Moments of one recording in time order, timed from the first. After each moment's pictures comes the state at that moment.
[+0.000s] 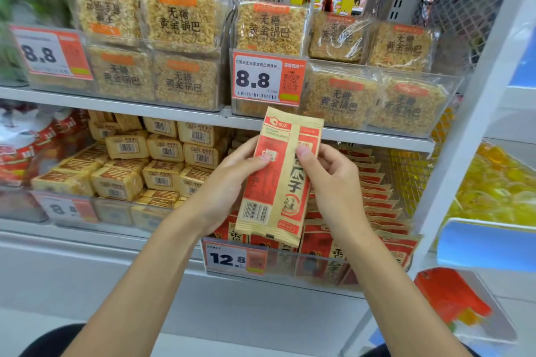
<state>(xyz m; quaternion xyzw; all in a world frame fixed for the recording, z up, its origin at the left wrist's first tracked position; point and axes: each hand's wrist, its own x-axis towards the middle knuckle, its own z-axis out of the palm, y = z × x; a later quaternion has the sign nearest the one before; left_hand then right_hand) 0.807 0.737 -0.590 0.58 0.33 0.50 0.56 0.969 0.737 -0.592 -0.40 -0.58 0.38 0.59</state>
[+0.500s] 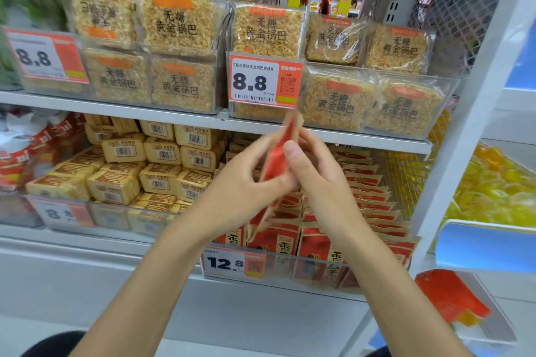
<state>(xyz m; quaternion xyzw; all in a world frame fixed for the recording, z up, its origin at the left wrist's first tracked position) 0.817 0.726 -0.579 0.74 0.34 0.46 0.36 0.962 0.727 -0.584 -0.39 -0.66 0.36 0.54</state>
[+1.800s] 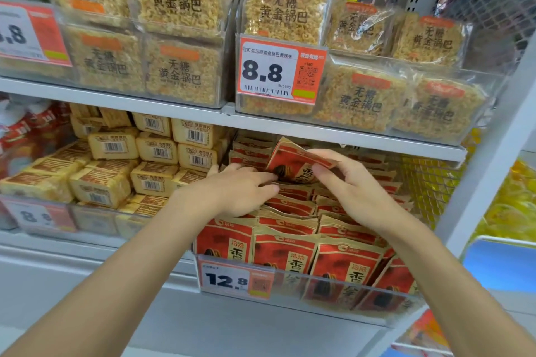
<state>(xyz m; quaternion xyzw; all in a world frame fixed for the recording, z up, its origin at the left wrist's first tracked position) 0.798 0.814 -0.608 0.80 0.59 -0.01 0.14 1.010 0.798 -0.604 -0.46 -0.78 0.24 0.35</state>
